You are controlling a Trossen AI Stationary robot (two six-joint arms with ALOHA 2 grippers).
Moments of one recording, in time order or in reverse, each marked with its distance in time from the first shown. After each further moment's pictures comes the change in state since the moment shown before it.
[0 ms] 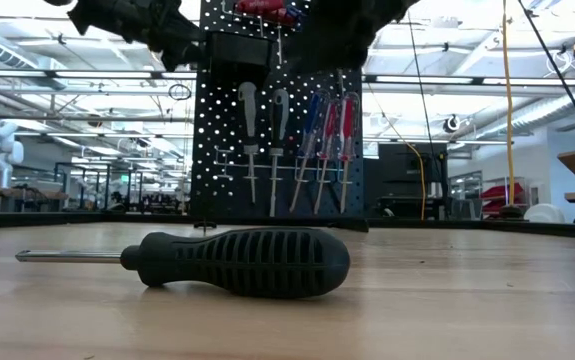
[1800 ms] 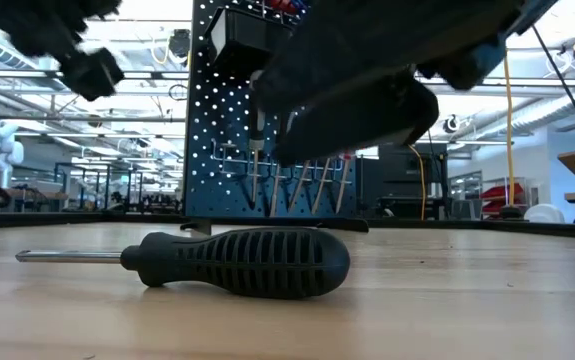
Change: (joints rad) left arm -0.998 -0.179 -0.284 -0.271 -0.546 -0.427; right arm 0.508 0.455 0.056 0.259 0.183 0.485
